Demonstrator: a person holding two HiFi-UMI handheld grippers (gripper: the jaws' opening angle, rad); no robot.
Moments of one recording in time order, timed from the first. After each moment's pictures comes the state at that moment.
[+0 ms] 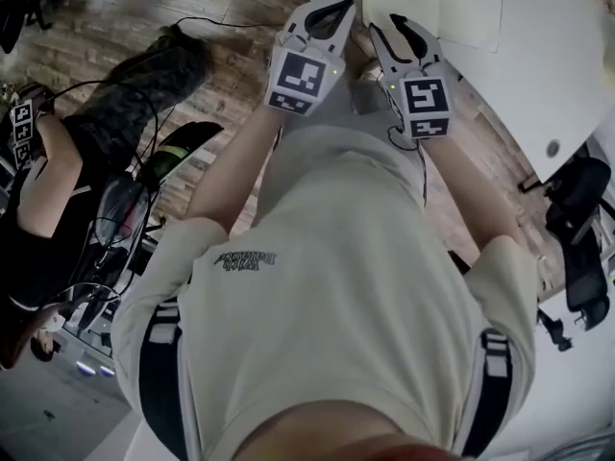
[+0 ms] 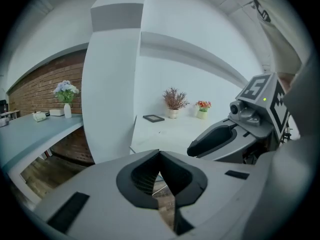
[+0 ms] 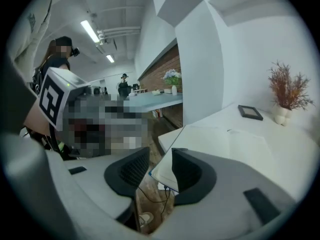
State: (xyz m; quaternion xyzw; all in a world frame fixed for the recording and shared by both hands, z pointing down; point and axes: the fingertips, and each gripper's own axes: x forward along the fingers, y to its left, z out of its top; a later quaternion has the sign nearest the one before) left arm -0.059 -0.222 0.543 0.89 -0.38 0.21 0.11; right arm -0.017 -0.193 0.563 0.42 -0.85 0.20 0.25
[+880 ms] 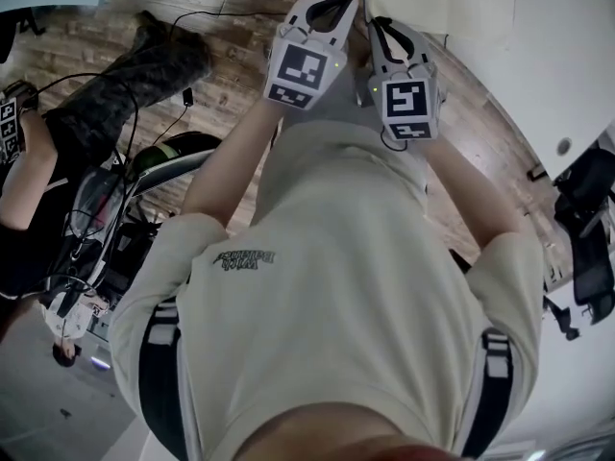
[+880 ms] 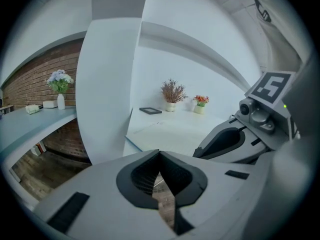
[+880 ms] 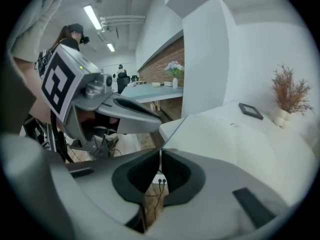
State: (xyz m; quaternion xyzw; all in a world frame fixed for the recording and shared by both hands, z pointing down) left arm -0.023 -0.197 0.567 0.90 -0.36 0.22 0.12; right arm 0.001 -0.154 0.586 0.43 -0.84 0.16 0.30
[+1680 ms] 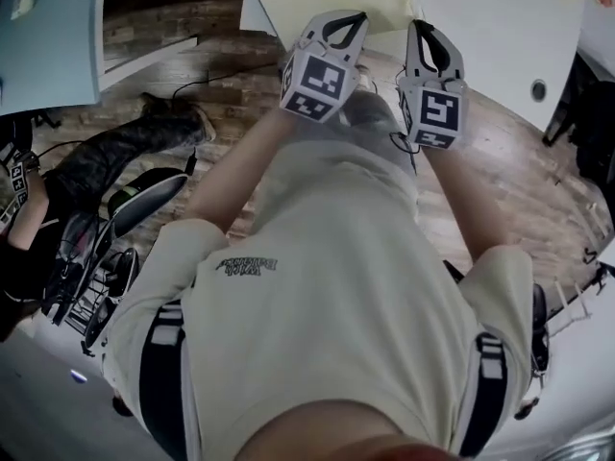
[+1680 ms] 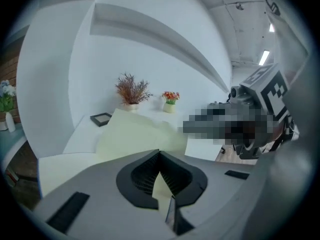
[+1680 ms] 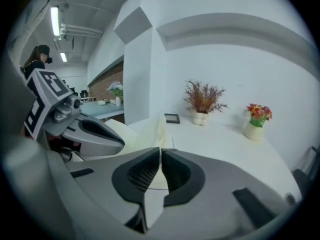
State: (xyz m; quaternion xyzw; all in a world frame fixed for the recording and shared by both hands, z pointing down) left arm 0.130 -0.196 0.544 0.94 -0.20 0.26 0.10; right arm 0.200 -0.174 0.521 0.67 -0.69 0.17 0.20
